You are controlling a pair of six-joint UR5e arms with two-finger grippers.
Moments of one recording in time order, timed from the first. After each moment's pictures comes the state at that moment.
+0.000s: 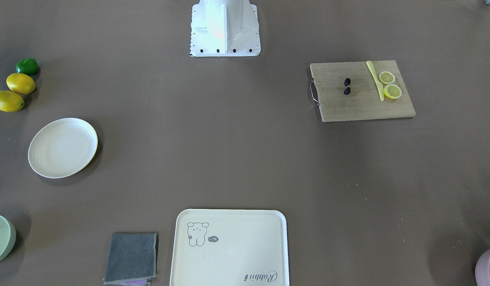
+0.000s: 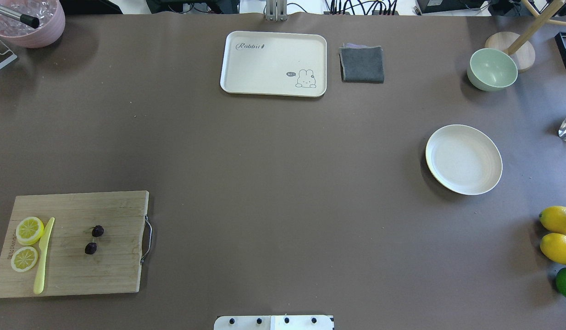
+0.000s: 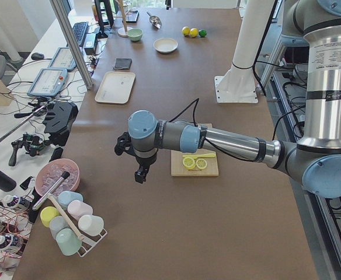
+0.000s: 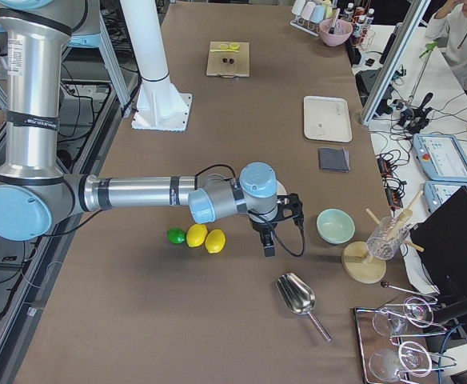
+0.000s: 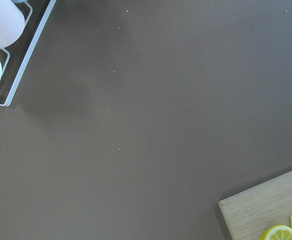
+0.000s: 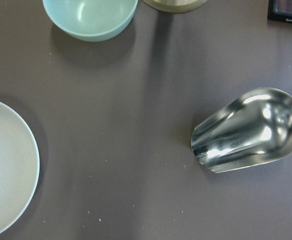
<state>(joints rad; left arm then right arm) -1.54 -1.51 -1.79 -1.50 -2.42 0.21 1.47 -1.65 1.72 -1.30 2.34 0.13</state>
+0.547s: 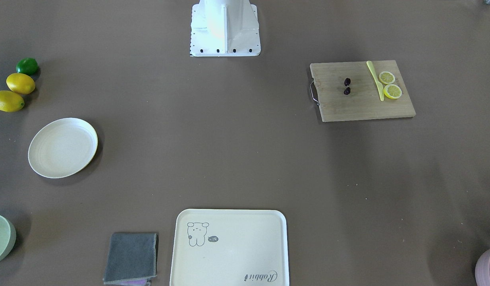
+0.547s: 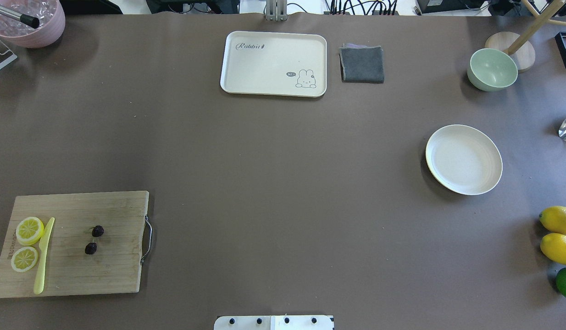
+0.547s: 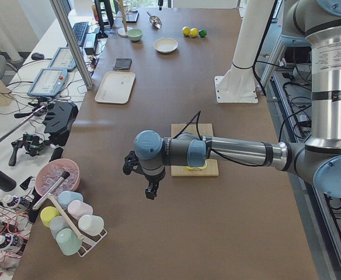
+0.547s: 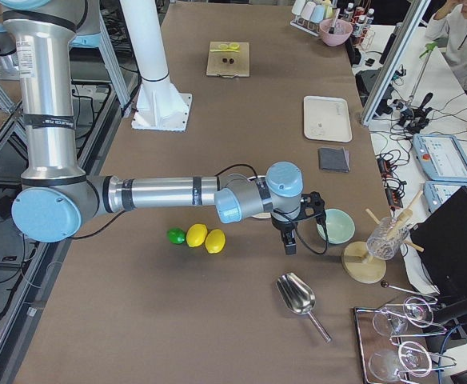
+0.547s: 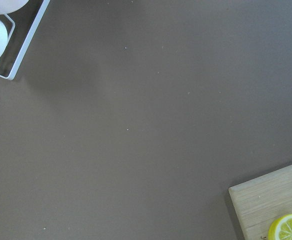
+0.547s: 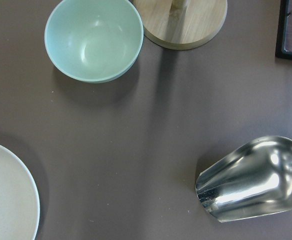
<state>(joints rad) -1.54 -1.47 -1.76 -1.51 -2.42 0.21 1.47 -1.54 1.61 -1.30 2.34 0.14</state>
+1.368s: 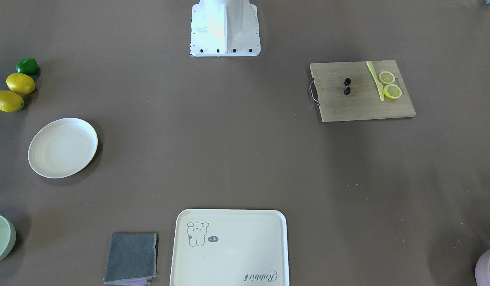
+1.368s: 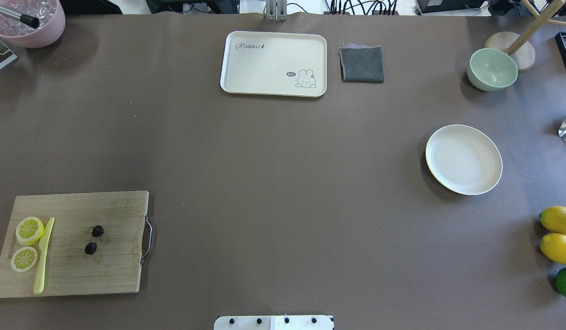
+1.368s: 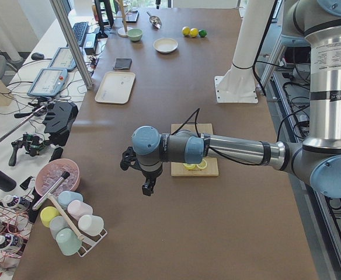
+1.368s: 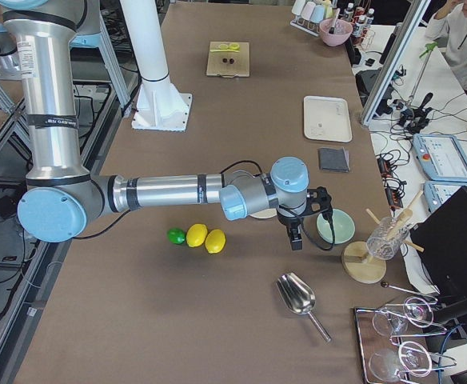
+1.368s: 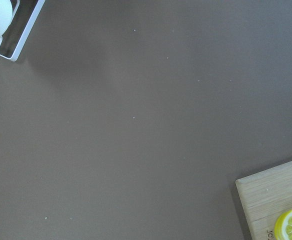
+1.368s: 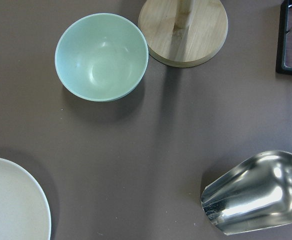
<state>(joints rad) -1.54 -1.49 -1.76 -1.54 -2.42 0.21 1.48 -1.52 1.61 -1.30 2.35 0.16</state>
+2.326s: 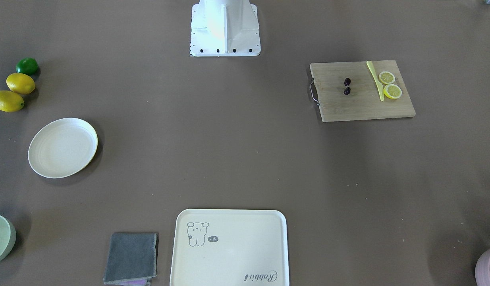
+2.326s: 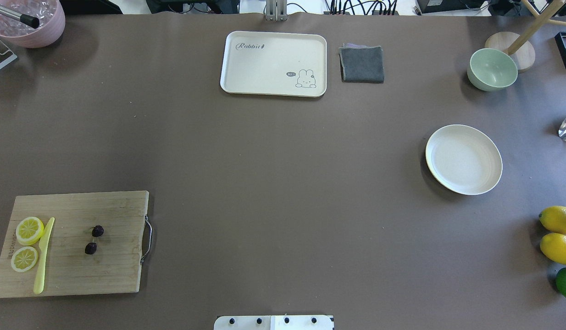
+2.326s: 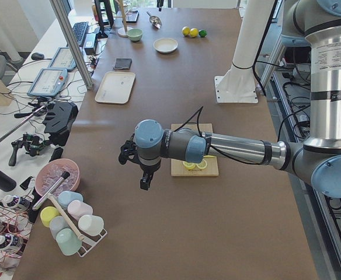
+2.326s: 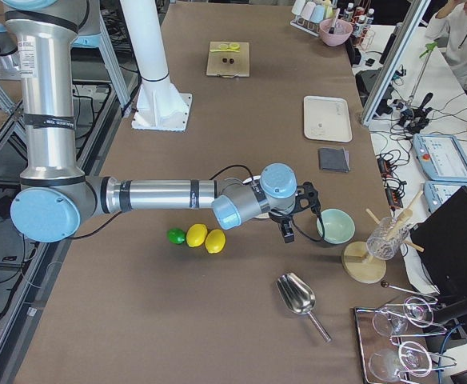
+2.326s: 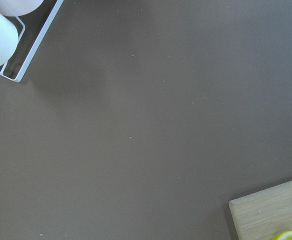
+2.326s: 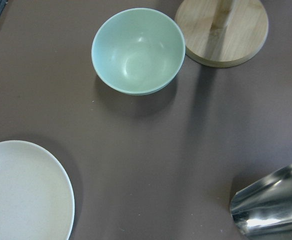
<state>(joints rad) -1.54 -1.44 -1.81 -1.70 -2.43 0.07 1.41 -1.57 1.60 -1.12 2.45 0.17</state>
